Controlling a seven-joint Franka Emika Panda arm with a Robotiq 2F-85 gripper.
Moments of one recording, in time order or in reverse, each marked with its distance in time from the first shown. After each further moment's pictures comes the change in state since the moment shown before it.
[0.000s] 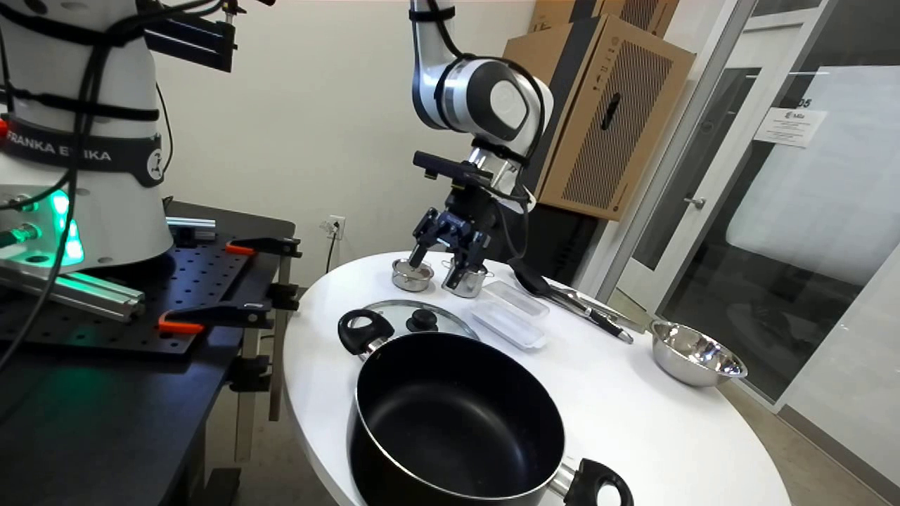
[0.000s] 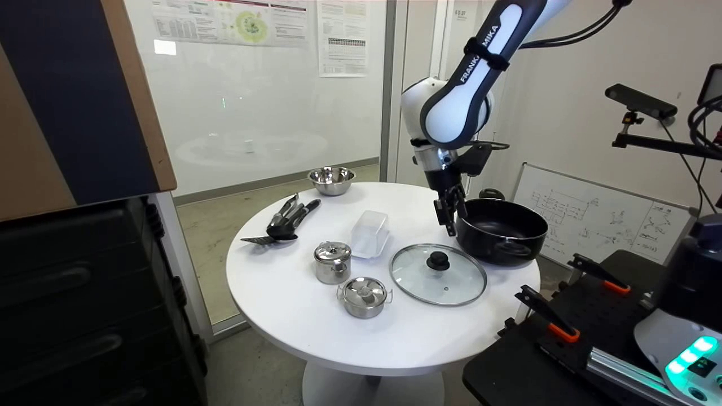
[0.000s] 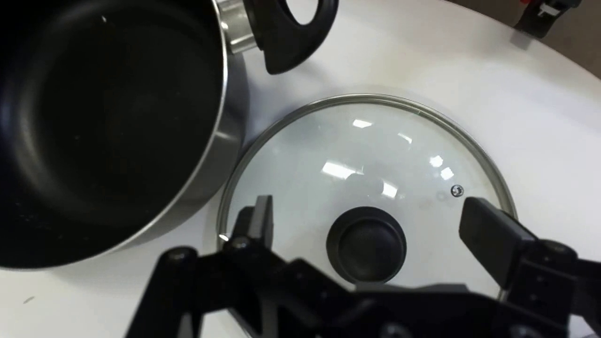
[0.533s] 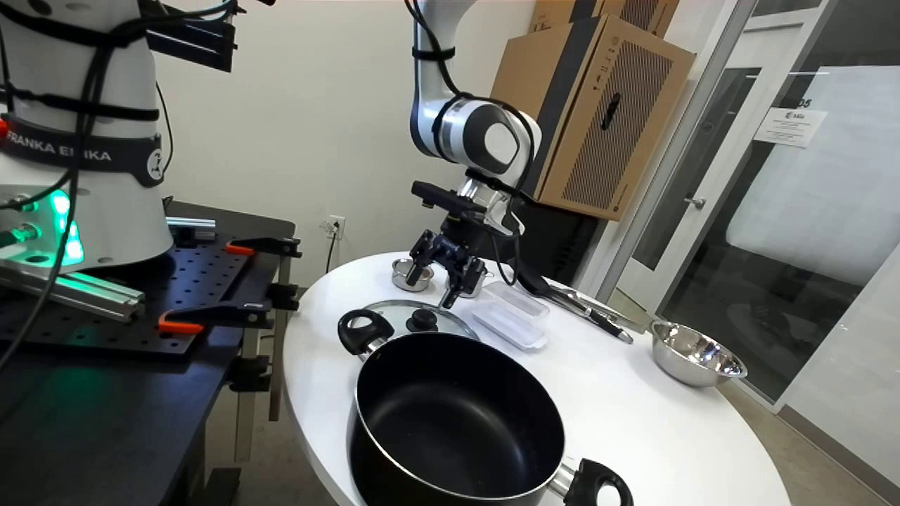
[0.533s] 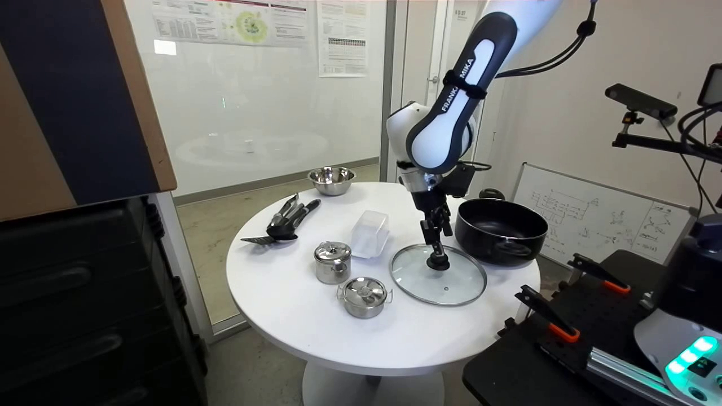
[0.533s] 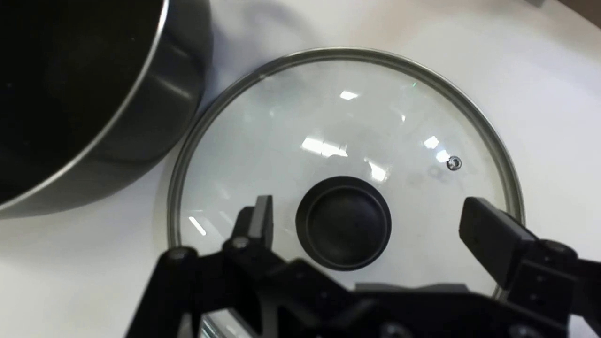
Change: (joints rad) arm 0.036 0.153 0.004 0.084 -0.002 0.064 -0.002
